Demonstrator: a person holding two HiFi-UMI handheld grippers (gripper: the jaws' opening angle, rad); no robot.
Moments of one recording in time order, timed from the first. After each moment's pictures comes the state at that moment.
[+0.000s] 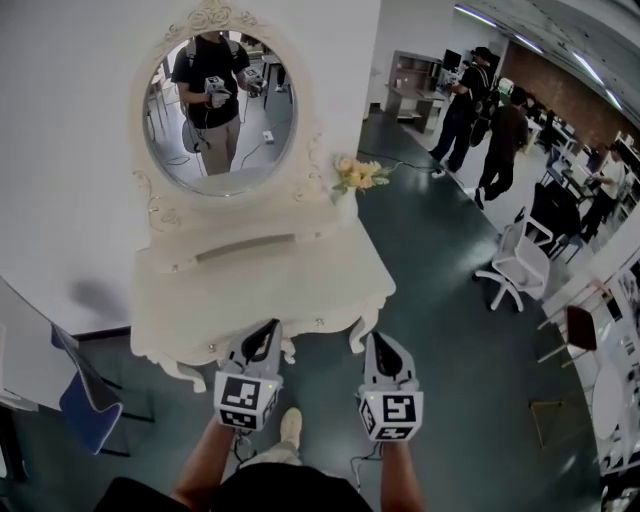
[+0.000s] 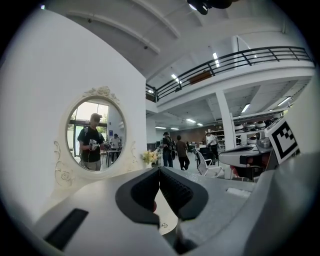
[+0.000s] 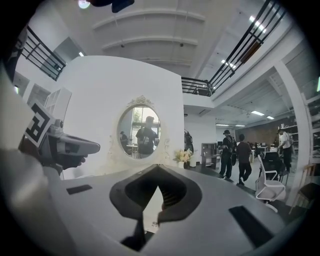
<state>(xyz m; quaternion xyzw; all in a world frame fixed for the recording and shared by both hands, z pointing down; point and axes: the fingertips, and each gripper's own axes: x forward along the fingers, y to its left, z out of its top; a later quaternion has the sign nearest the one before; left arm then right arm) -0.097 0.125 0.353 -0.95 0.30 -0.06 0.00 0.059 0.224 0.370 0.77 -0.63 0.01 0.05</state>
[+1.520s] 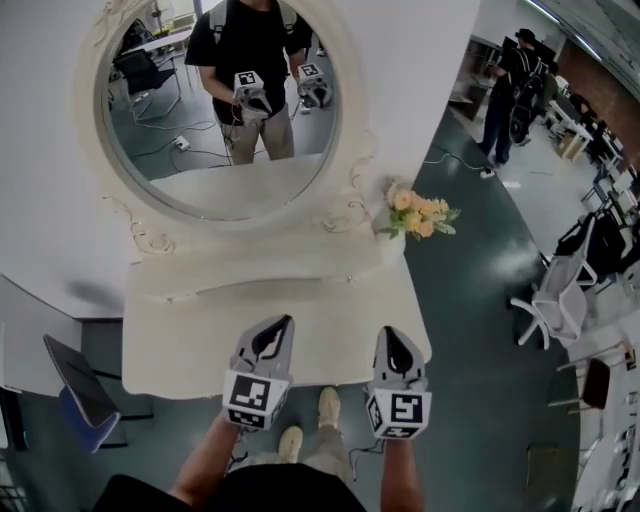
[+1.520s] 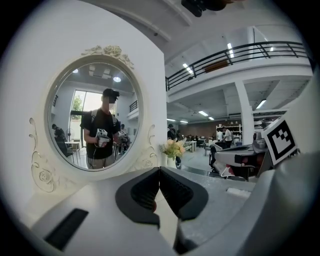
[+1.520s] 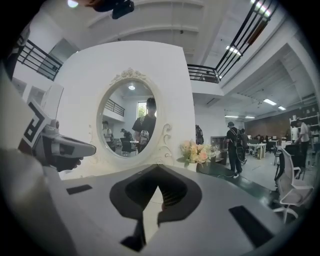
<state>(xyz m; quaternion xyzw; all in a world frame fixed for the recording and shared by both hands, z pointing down) 0.004 -0.134 0.419 -0.94 0.34 -0.09 -0.04 0.170 -0.058 0.434 0.75 -0.66 0.04 0.06</state>
